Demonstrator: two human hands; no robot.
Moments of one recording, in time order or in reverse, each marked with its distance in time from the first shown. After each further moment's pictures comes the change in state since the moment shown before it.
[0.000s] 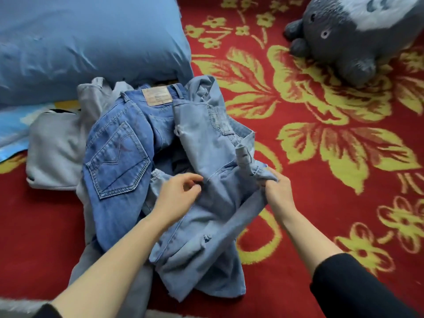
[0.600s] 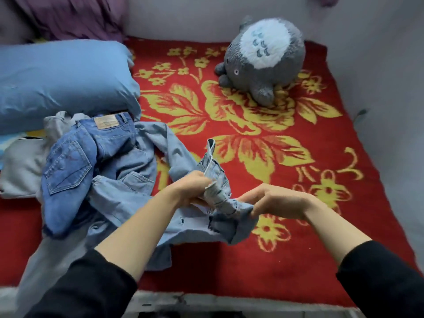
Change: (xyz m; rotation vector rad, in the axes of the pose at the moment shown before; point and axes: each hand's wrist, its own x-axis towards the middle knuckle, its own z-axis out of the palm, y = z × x) left_hand -0.112 0.245 0.140 -0.191 -0.549 -0.221; right_hand -0.084 -0.095 -0.302 -0.253 -1.013 0.183
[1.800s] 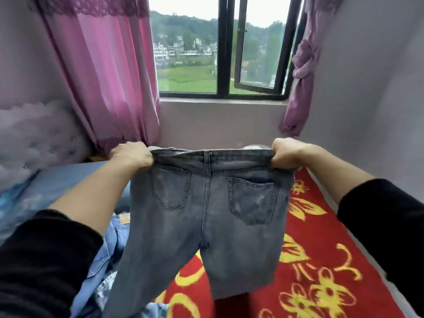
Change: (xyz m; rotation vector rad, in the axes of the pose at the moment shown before) left_hand -0.184 0.203 -0.150 0.872 1.112 0.003; right_hand -0.166 -0.279 -0.043 -1.169 1.021 0.149
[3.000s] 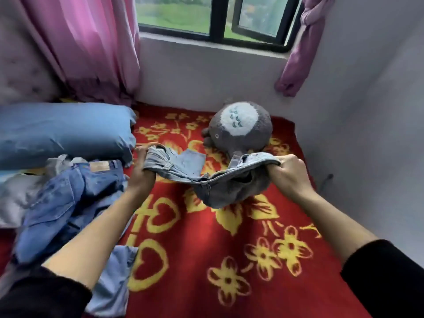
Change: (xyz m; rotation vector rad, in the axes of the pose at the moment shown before) left_hand -0.080 0.056 0.207 -1.309 0.058 0.298; right_hand -0.033 0.085 0.145 0.574 0.304 -0.009
